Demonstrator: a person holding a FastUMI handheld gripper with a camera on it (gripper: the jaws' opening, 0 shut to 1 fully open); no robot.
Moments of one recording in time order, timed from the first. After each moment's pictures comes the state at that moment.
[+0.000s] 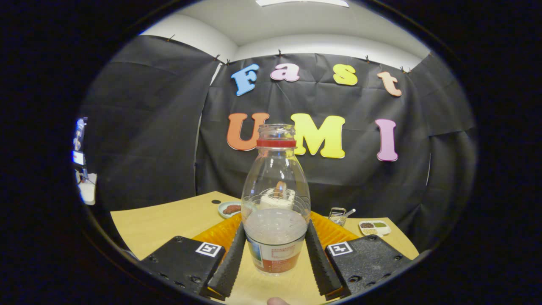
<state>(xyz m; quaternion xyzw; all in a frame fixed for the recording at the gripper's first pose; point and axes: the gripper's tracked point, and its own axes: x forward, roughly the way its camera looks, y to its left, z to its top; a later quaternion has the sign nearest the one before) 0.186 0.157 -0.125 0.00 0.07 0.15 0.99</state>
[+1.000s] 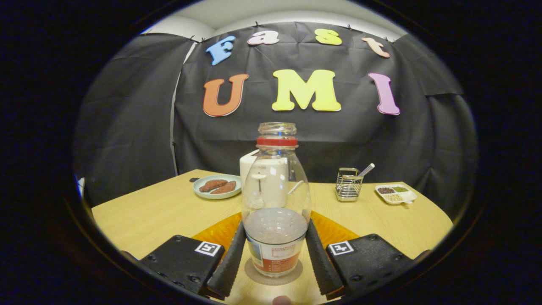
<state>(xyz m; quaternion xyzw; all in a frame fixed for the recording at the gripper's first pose) 0.281 0.159 -0.290 0.01 0.16 0.10 0.98</state>
